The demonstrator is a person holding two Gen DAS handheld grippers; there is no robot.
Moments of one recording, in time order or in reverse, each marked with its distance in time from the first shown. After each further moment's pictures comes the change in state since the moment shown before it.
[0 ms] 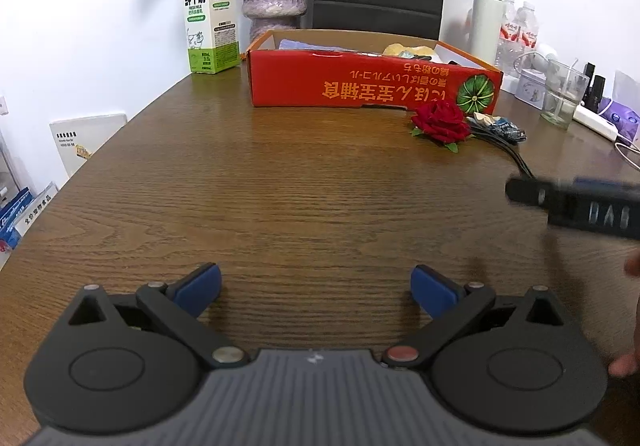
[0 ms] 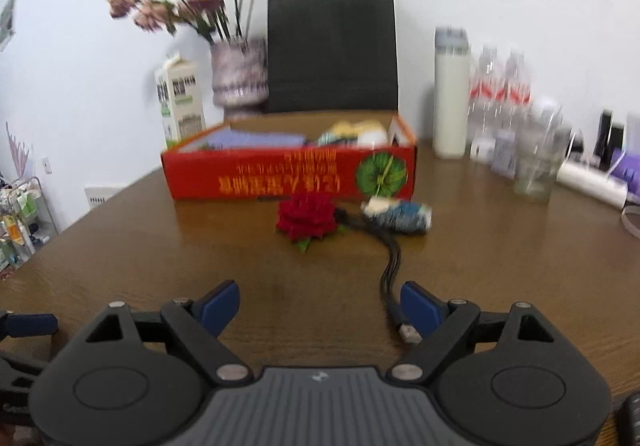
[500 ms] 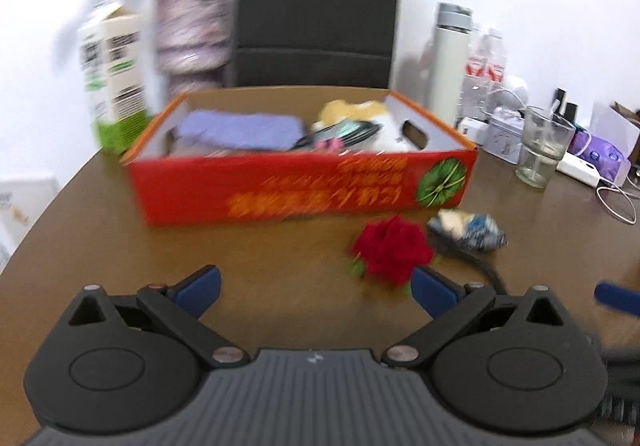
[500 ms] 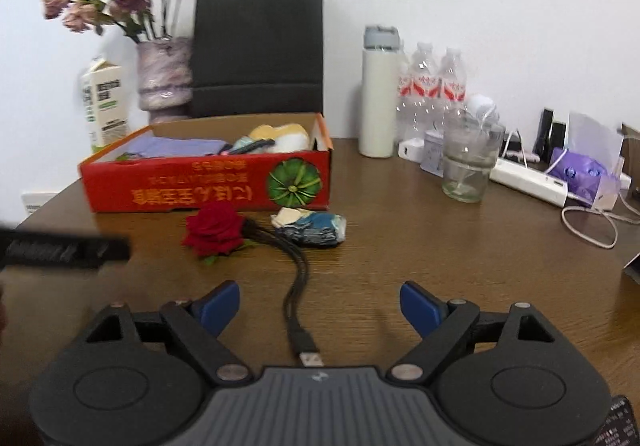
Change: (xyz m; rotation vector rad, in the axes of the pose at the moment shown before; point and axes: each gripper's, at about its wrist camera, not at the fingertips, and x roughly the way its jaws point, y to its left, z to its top) left arm 0.083 -0.053 0.112 0.093 -0.085 -0.155; right arm 0.016 -0.031 0.014 0.047 0.014 -0.195
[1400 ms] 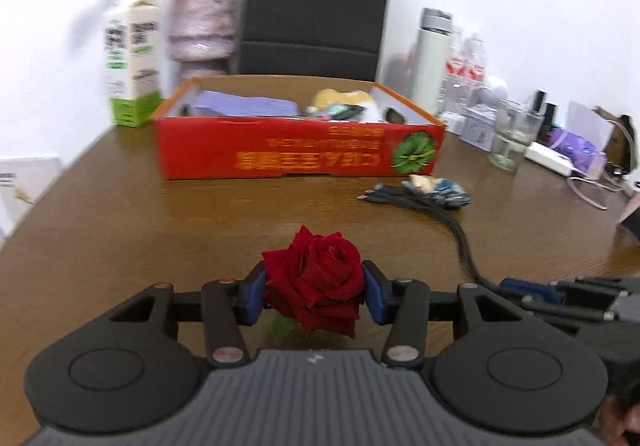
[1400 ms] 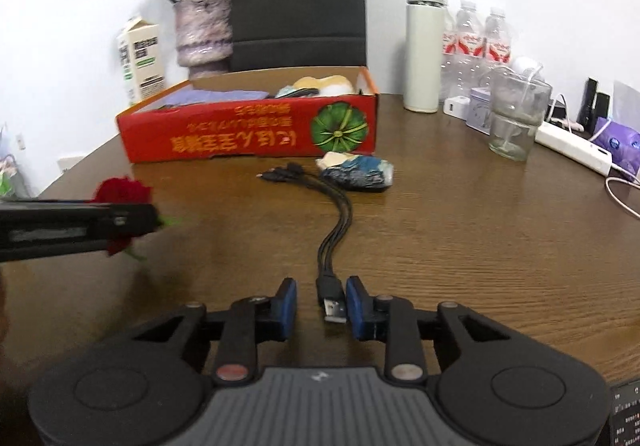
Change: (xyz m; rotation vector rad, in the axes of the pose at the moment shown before) left arm -0.069 0.011 -0.053 -0.046 -0.019 0.008; right arm -0.004 0.011 -0.023 -0.060 0.096 0.125
